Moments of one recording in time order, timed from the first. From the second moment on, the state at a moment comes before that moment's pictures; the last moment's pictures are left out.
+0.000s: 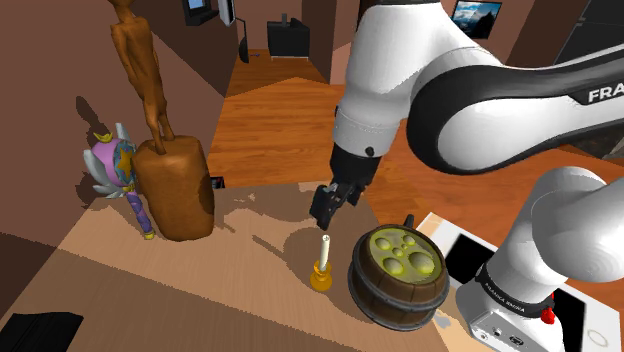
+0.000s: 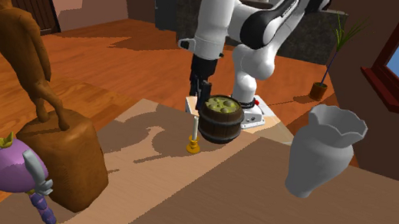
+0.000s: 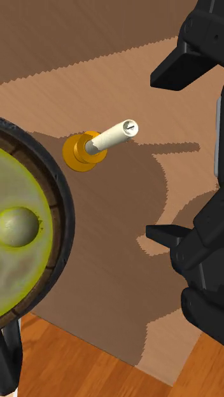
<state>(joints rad) 0.15 -0.60 0.53 -2.57 0.27 2.13 0.45</state>
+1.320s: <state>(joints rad) 0.13 -0.45 0.65 -2.61 0.27 2.31 0.53</state>
